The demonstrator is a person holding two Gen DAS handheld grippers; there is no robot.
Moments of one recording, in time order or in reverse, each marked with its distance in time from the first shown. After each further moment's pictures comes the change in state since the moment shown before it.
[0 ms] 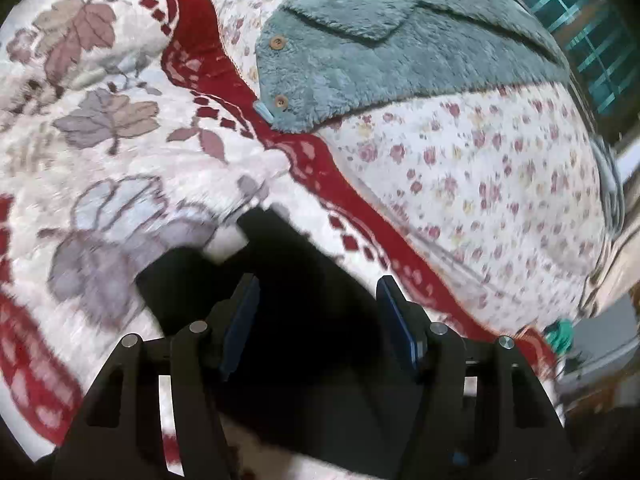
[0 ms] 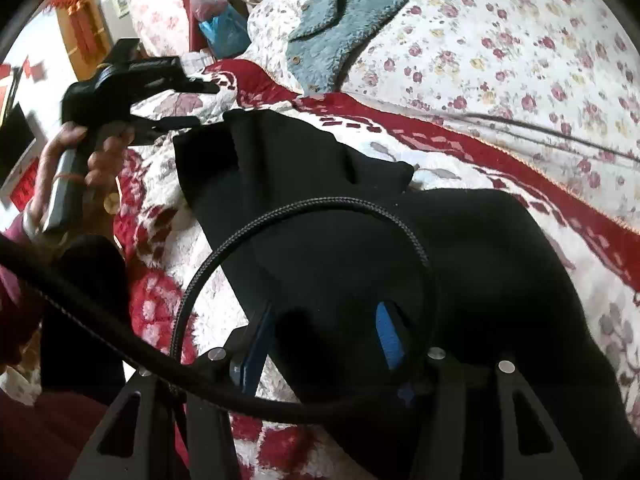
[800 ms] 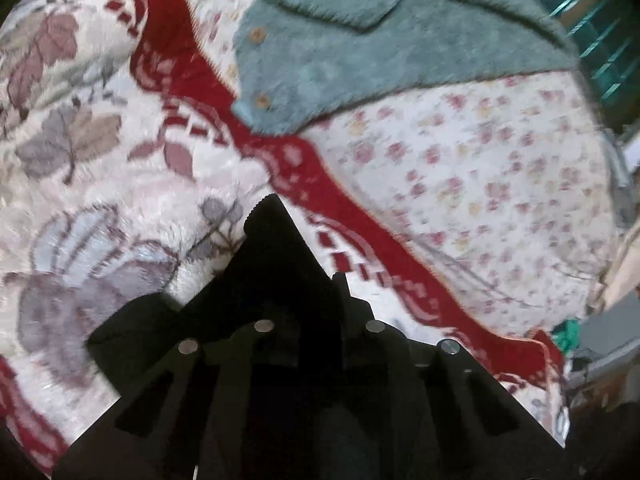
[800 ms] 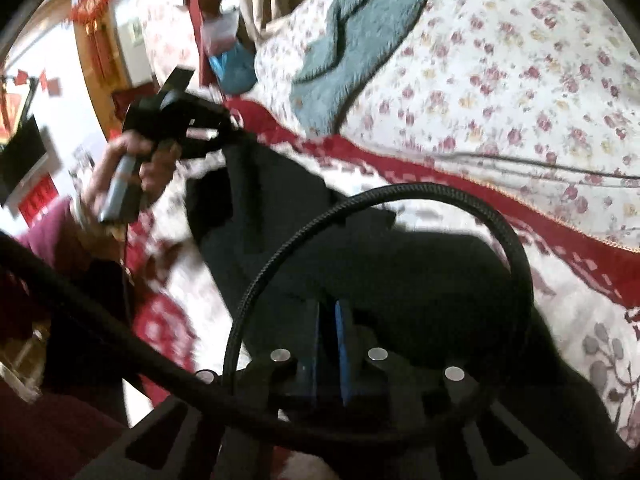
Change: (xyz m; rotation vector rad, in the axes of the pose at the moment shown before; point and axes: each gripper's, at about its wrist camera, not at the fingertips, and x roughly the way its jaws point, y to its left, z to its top) left arm 0.016 -0.018 0.017 0.063 -0.004 -0.013; right arm -0.032 -0.012 0.001 -0.022 -0.170 0.020
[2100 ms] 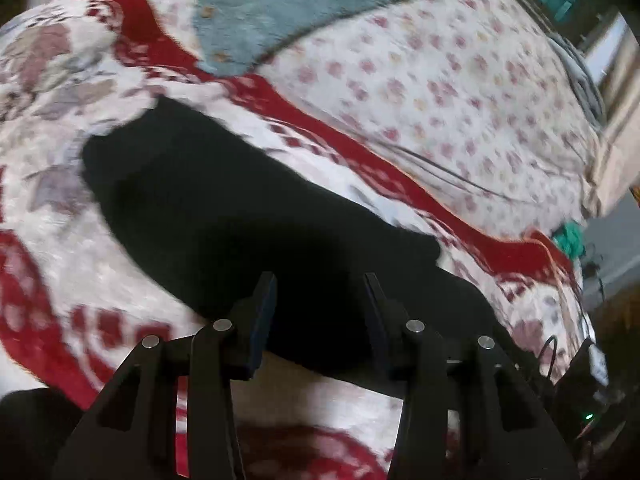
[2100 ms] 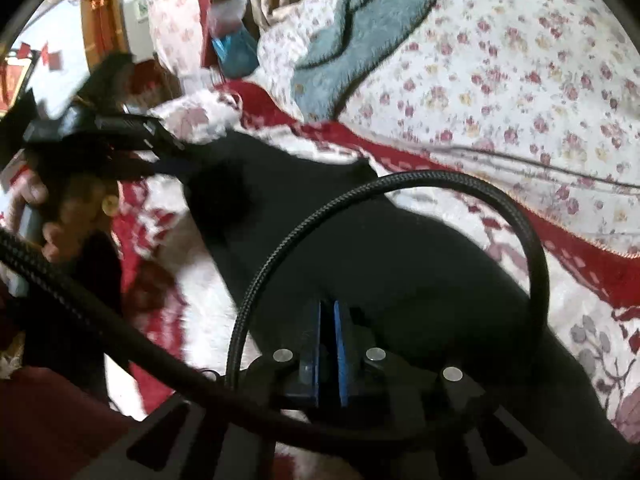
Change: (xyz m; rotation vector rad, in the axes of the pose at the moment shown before) left arm -0.033 -0.048 -0.123 0.199 0.106 0.007; right arm -0.001 0.012 -0.018 -0.067 0.042 -0.054
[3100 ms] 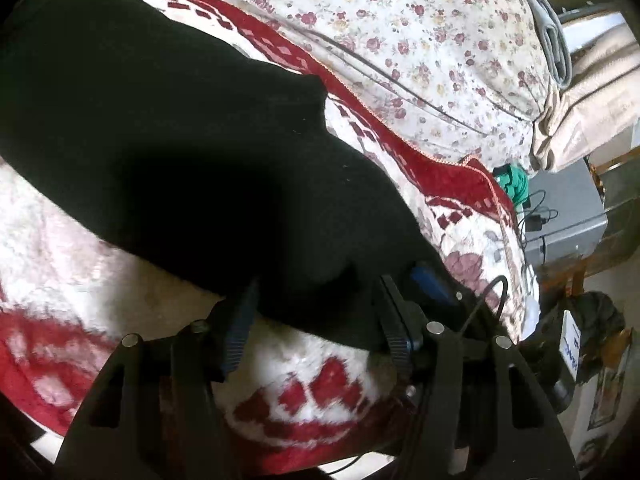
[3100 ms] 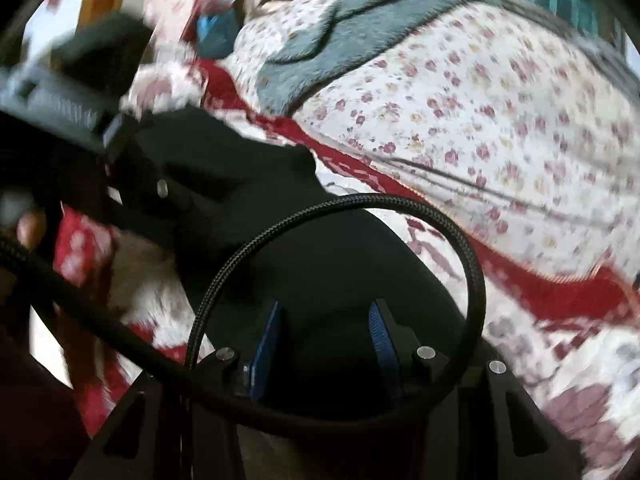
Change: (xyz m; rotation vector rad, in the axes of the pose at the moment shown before) left arm 0.051 -0.070 -0.067 -0.075 0.259 -0.249; right arm -0.006 -0.008 -0.028 -0.117 -0.021 -0.261
